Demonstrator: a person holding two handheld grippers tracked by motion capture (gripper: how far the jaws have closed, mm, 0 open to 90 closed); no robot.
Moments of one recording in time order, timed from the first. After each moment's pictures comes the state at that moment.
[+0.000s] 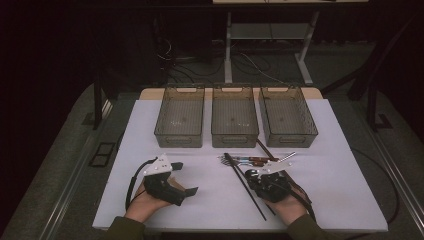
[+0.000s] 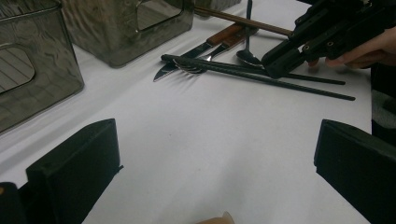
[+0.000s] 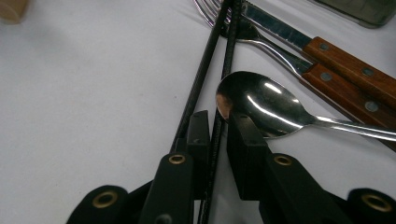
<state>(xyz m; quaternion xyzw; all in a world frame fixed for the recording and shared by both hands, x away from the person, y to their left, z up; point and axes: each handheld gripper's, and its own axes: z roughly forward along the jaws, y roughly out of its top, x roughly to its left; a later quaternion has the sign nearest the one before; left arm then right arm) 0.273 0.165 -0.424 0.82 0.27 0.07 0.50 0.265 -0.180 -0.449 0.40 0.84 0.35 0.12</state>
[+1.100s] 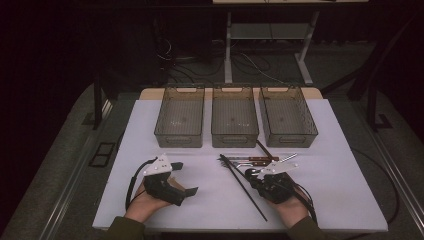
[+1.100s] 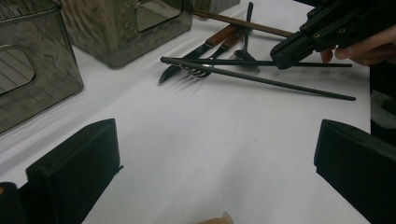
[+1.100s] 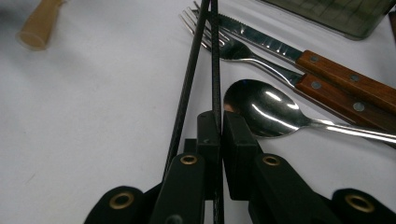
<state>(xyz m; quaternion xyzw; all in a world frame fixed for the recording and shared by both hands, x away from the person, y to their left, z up) 0.273 0.166 -0.424 0.82 0.27 0.07 0.50 0.257 -0.184 -0.438 0.41 0.82 0.38 0.11</state>
